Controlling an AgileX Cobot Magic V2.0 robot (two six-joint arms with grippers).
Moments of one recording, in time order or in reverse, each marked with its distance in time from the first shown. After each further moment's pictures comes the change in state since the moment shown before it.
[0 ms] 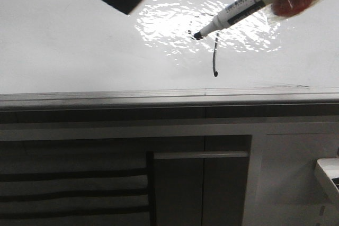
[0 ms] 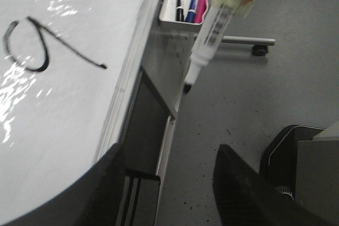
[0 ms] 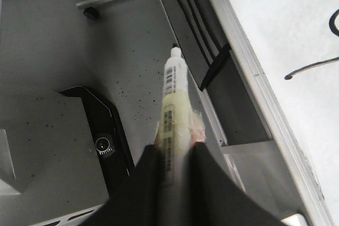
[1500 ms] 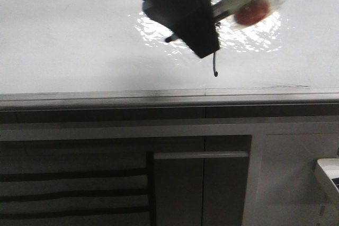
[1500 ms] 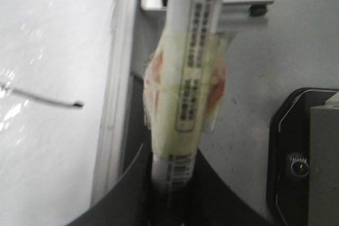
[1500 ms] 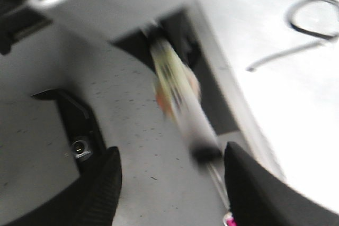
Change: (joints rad) left arm -0.134 0.295 -0.212 0.290 0.013 -0.237; right arm -0.026 -0.033 -0.025 -0.082 -0.034 0.081
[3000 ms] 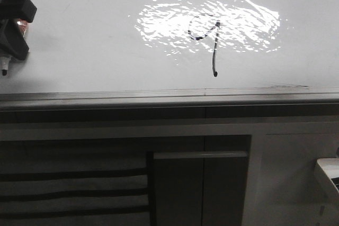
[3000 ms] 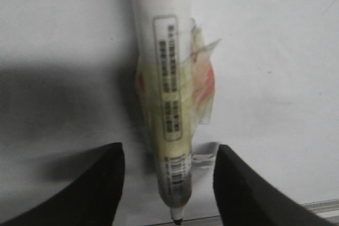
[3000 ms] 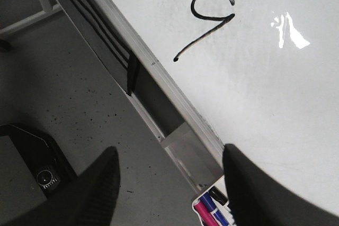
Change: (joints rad) left arm 0.555 -0.240 0.468 0.374 -0.370 -1.097; right arm -0.093 -0.060 -0.008 -0.047 -0.050 0.086
